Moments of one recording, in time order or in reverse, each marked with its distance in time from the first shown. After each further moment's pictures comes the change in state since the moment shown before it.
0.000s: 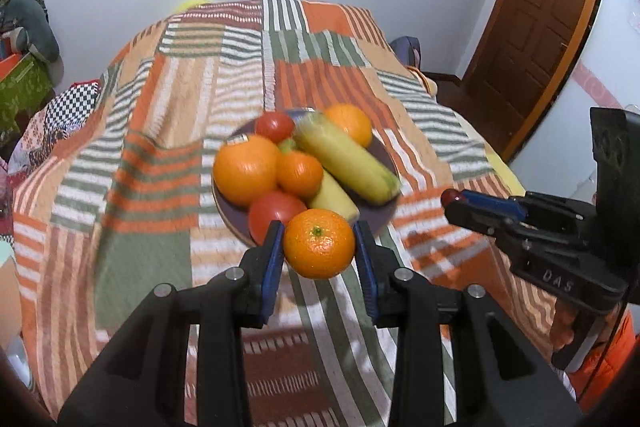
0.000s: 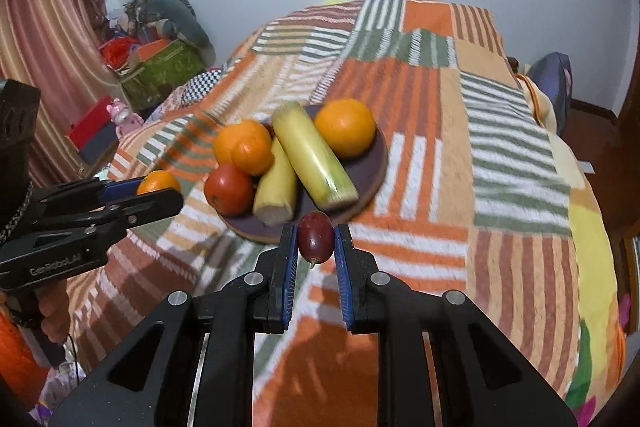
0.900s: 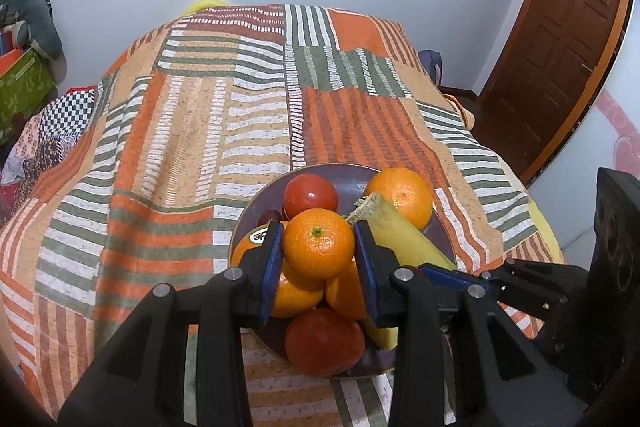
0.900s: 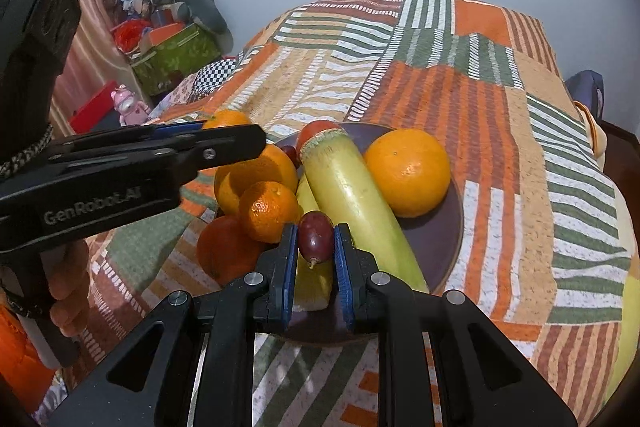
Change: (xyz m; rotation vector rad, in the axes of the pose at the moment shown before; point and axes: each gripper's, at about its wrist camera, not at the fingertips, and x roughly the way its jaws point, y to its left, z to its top) left arm 0.069 0.040 0.065 -0.048 -0.008 0.019; right arm 0.071 0.028 0.036 -0.073 0.032 0.049
